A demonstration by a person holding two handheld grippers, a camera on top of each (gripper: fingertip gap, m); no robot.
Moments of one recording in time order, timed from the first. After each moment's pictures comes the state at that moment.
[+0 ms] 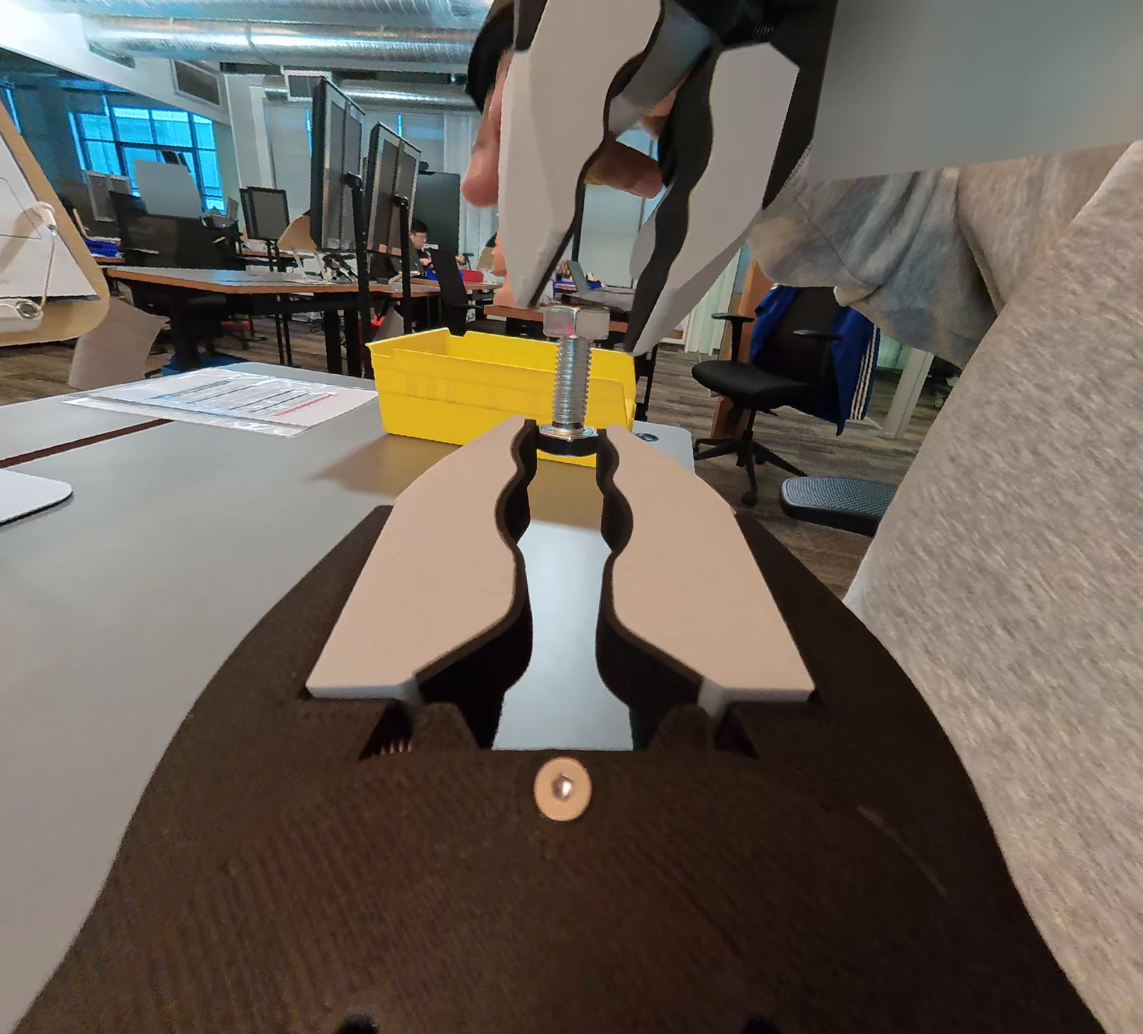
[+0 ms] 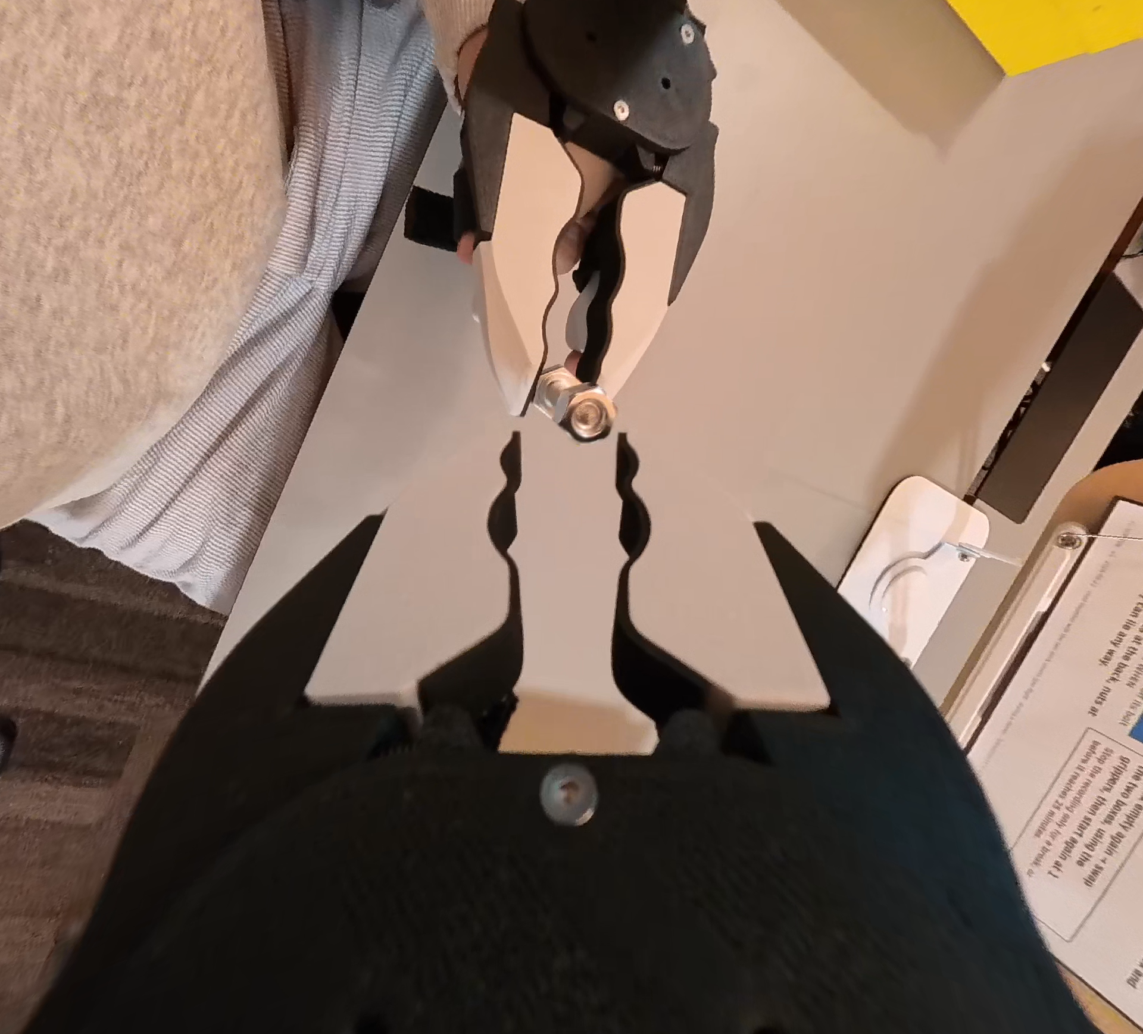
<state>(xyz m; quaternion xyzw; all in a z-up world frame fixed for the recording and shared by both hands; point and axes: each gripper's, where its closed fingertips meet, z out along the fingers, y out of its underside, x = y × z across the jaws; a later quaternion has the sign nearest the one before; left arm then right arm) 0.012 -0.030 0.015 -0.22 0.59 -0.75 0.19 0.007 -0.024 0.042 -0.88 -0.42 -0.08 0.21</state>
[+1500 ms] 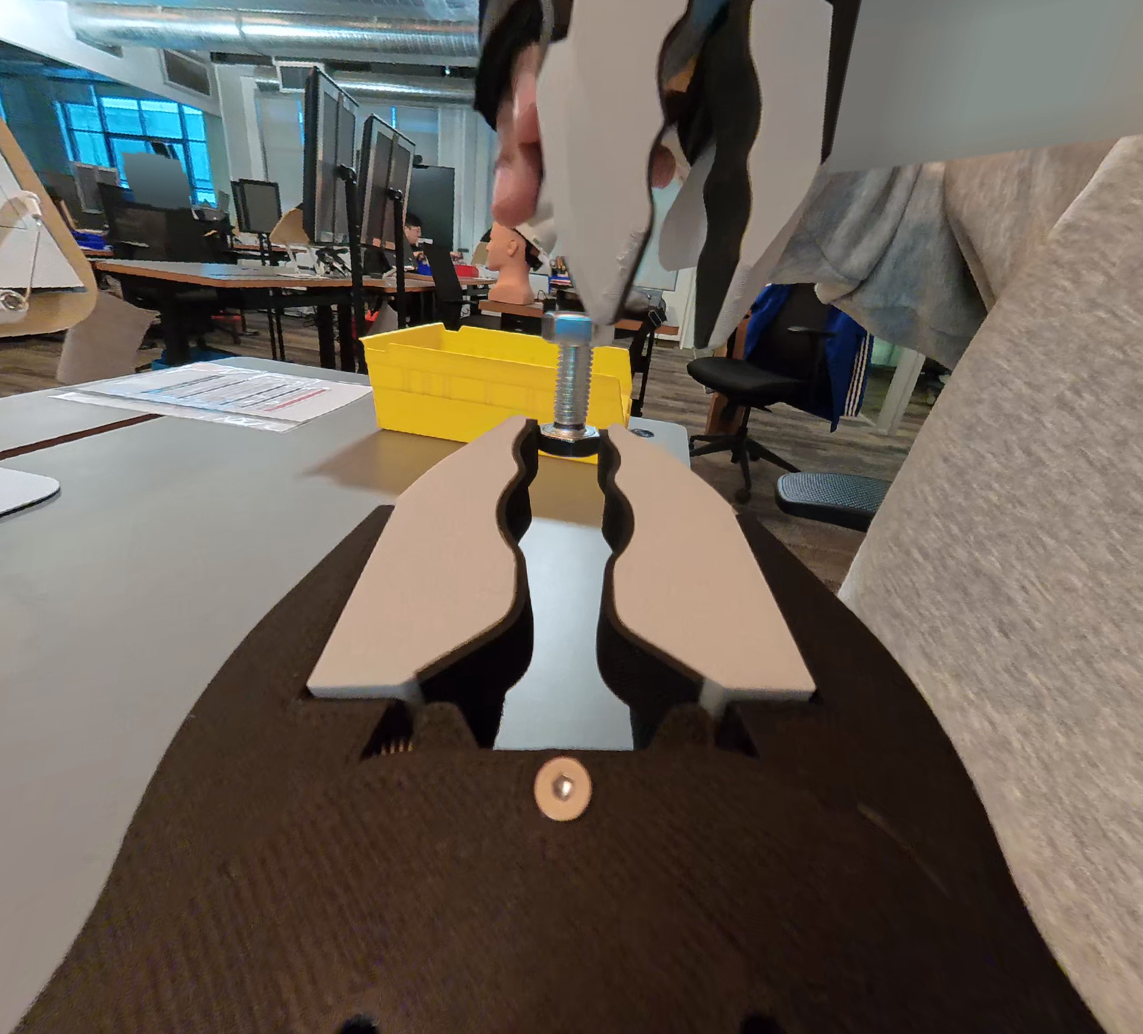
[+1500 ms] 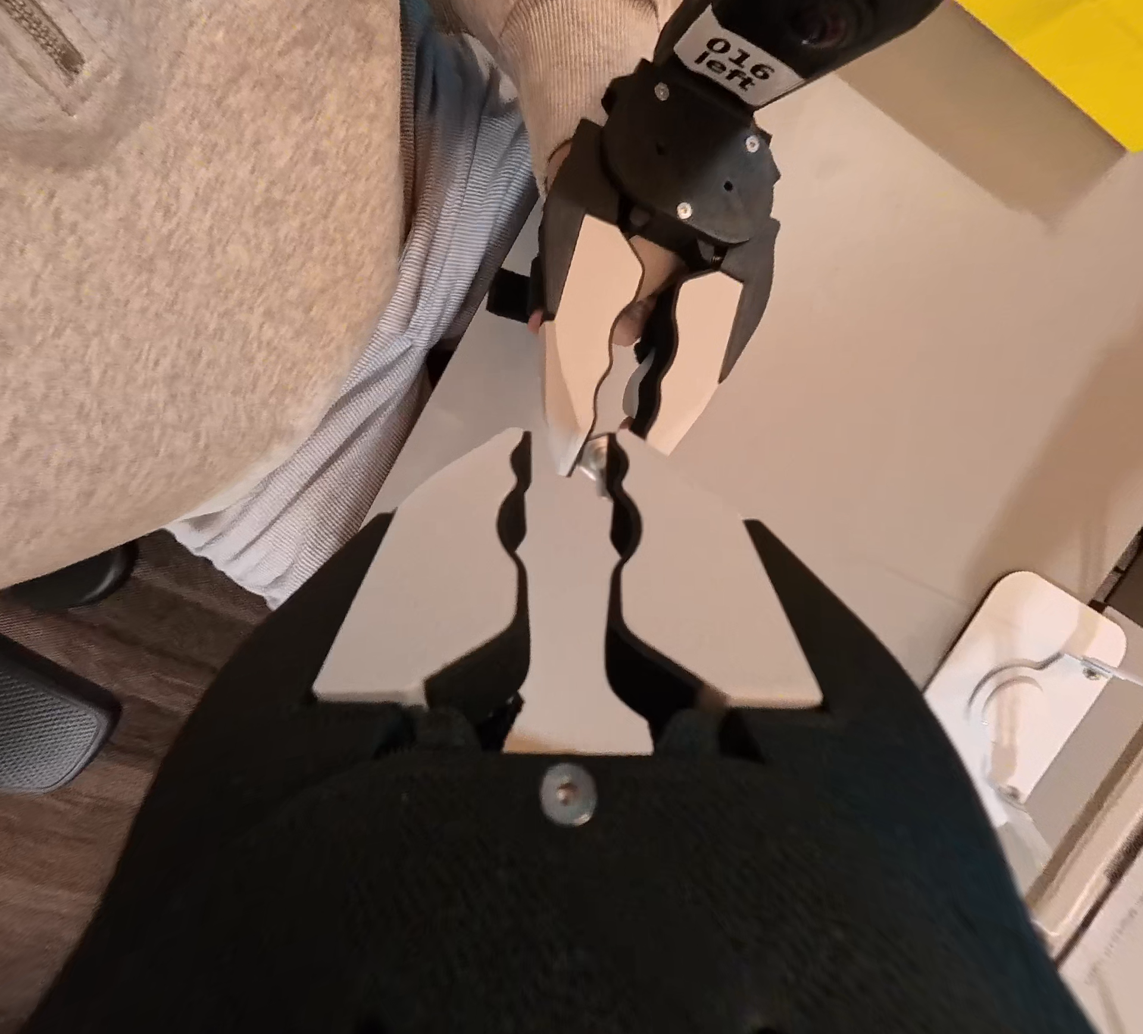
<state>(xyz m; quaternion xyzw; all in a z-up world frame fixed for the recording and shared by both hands) 0.012 -0.033 0.013 -0.22 0.60 -0.75 0.18 -0.018 -0.023 0.042 -0.87 -0.44 0.02 0.21</state>
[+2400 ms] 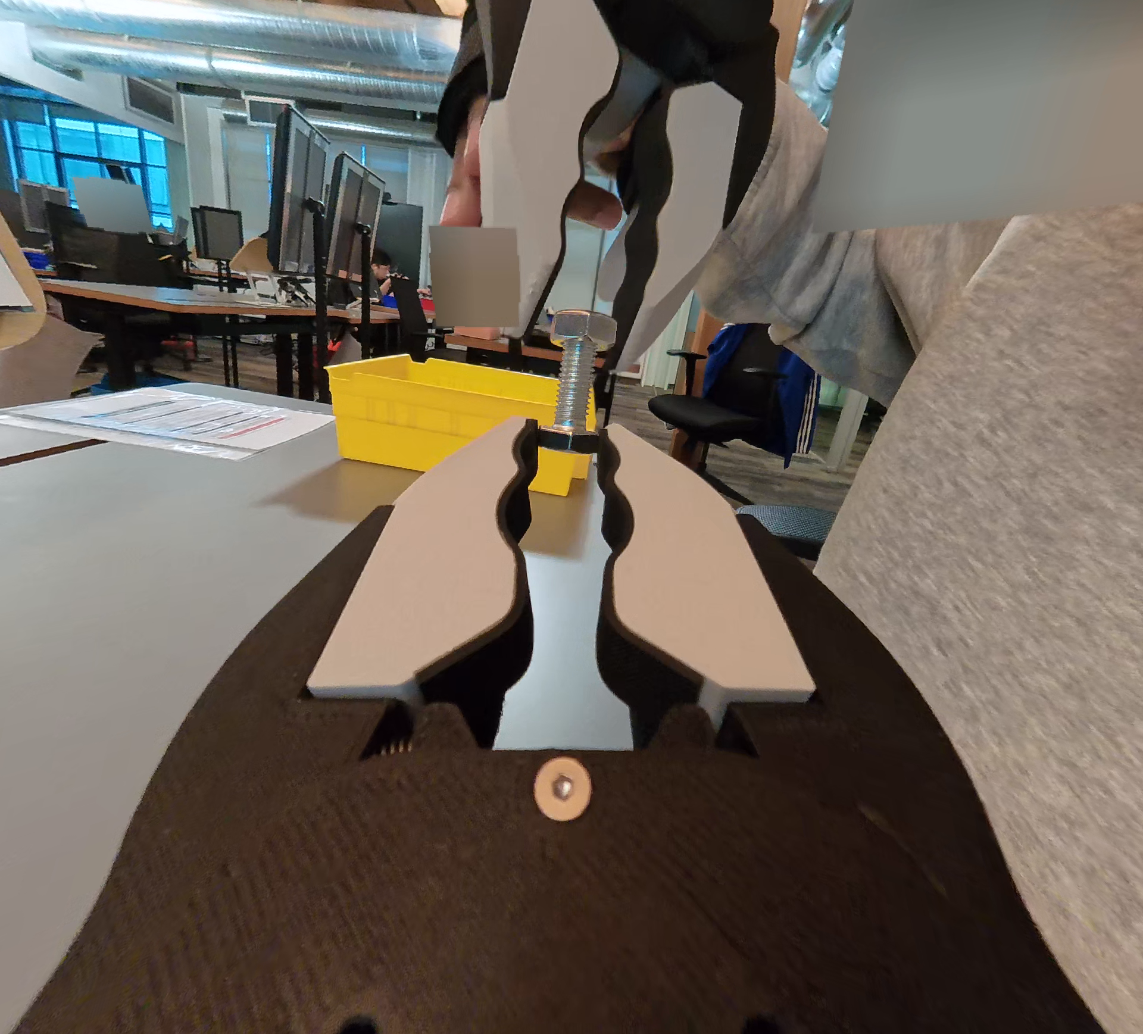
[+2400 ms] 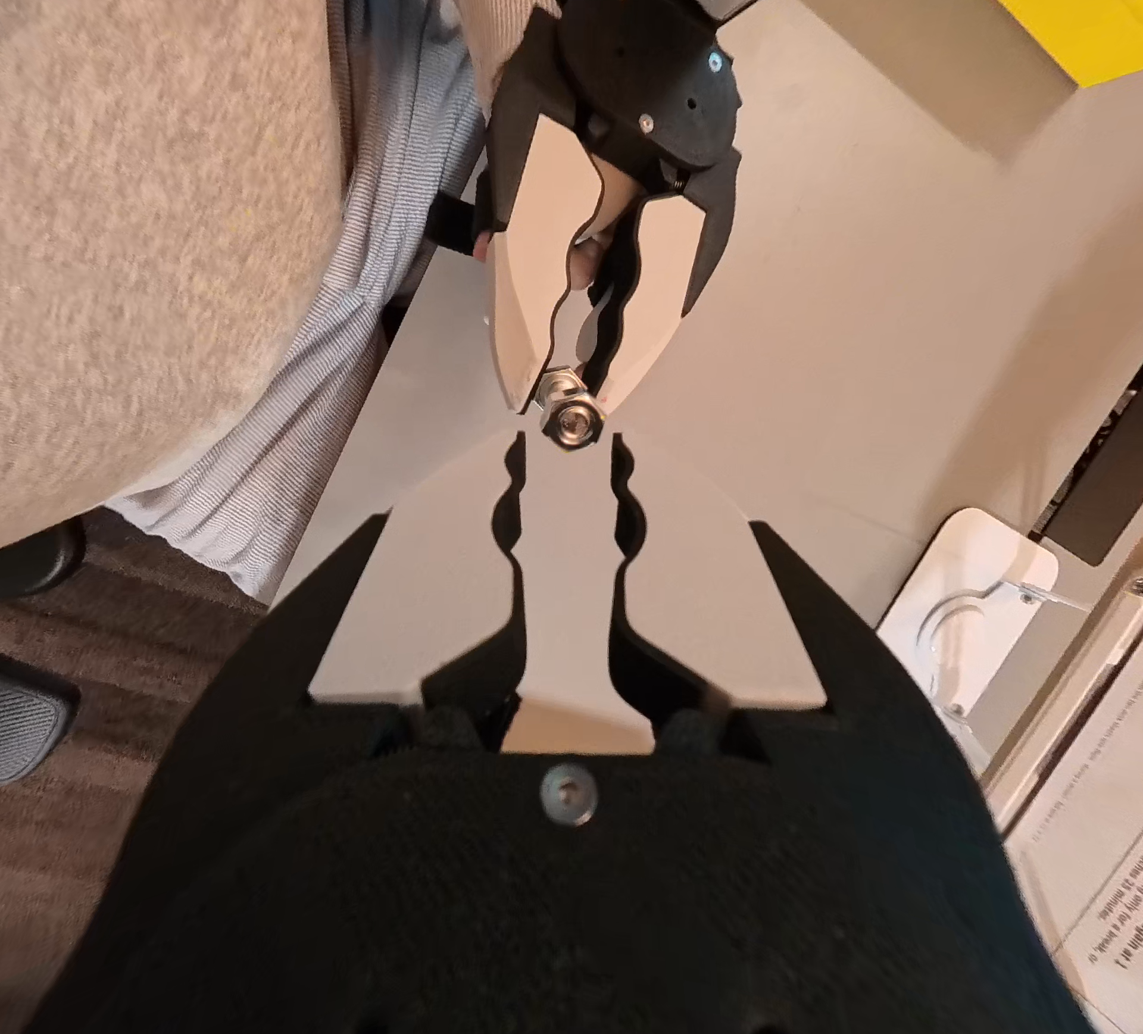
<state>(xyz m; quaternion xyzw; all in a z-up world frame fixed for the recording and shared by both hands) 0.003 -0.032 0.024 -0.20 0.57 -0.78 0.15 0.002 -0.024 0.043 -0.88 -0.43 -0.02 0.20</state>
